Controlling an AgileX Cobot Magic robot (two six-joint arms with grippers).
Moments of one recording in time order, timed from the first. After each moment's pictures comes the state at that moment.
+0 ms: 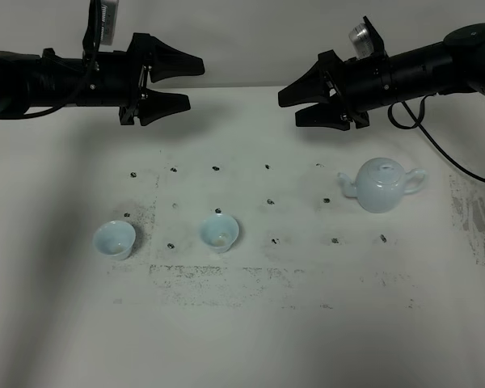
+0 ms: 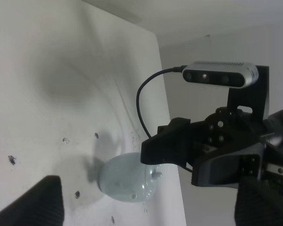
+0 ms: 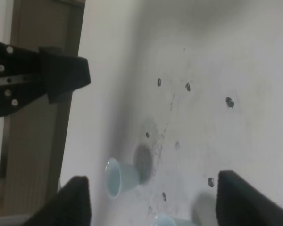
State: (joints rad) left arm -0.03 2.28 -1.69 -1.47 1.00 0.74; right arm 0.06 2.36 -1.88 1.22 1.21 -0.60
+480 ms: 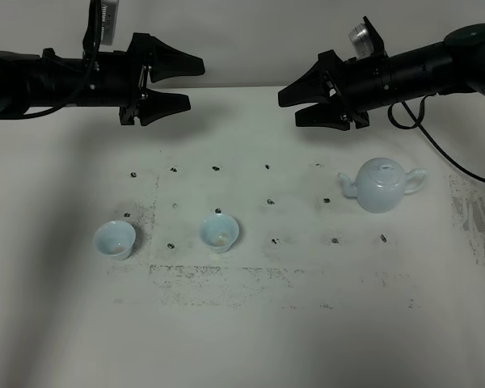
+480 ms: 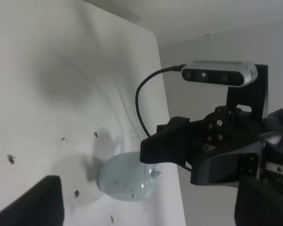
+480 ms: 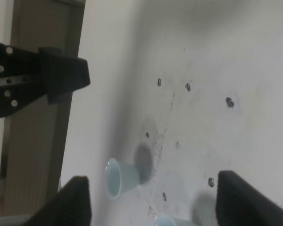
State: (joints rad) left arm -0.03 2.28 -1.69 -1.47 1.01 0.74; right arm 0.06 2.36 -1.88 1.22 1.21 -0.60
